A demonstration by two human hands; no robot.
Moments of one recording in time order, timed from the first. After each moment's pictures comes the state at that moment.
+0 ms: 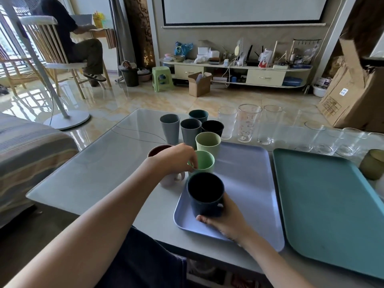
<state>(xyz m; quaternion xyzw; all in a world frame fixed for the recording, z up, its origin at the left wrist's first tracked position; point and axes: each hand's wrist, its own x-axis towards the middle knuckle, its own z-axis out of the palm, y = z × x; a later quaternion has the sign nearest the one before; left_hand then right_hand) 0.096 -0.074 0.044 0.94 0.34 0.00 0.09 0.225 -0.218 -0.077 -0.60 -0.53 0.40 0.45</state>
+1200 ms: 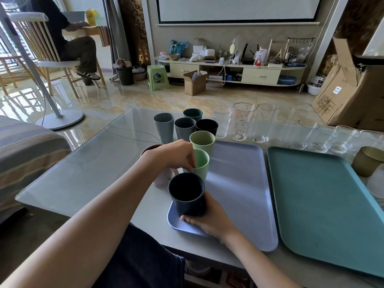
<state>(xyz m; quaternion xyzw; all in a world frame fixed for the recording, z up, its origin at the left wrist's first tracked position) 0.115 -0.068 0.049 0.93 0.35 -0.03 0.14 0.212 -0.204 -0.082 -0.61 -0.56 0.37 0.42</state>
